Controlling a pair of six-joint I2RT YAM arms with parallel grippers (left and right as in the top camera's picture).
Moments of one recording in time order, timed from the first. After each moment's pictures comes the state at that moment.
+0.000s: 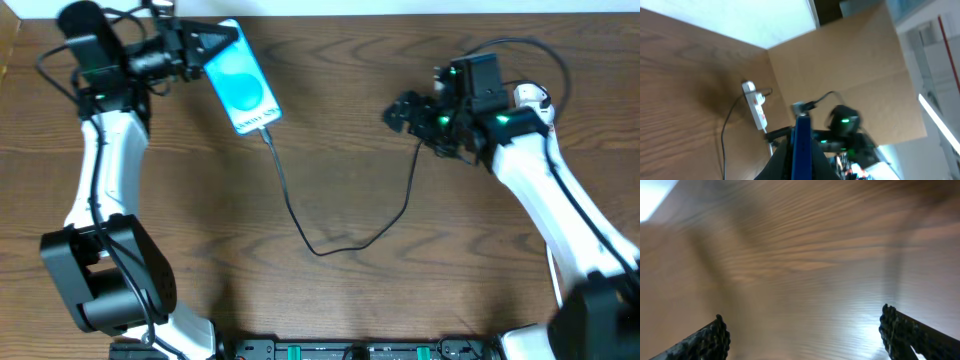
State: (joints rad) left arm 0.20 1.79 1.42 0.23 1.43 -1.04; right arm 0.25 1.58 1.28 -0.66 -0.28 0.66
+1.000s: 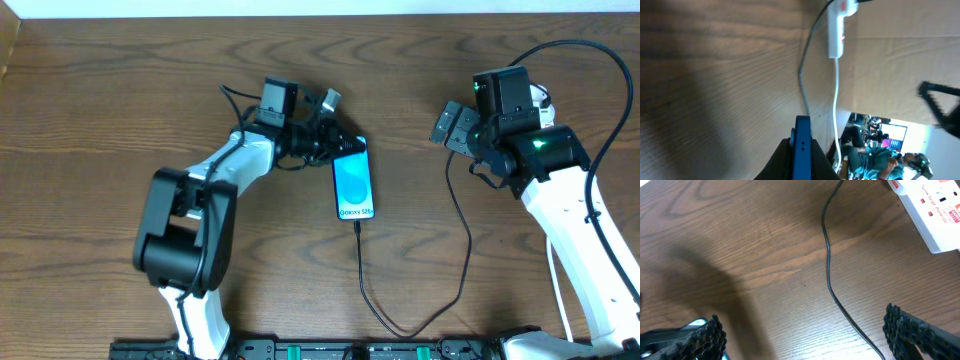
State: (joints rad) left arm -0.29 1.99 1.19 -0.13 1.04 -0.59; right arm 0.25 1.43 1.28 -0.85 0.14 0.63
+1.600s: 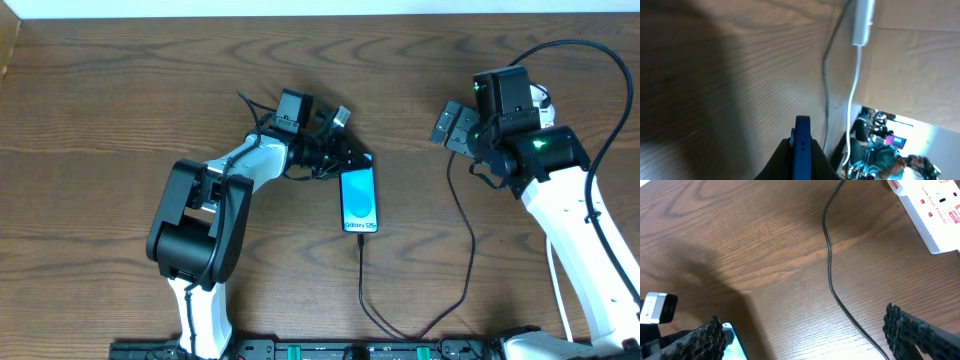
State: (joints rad) left arm -0.34 2.04 1.19 -0.20 0.99 -0.59; right arm 0.25 1.43 1.28 -0.85 0.14 0.63
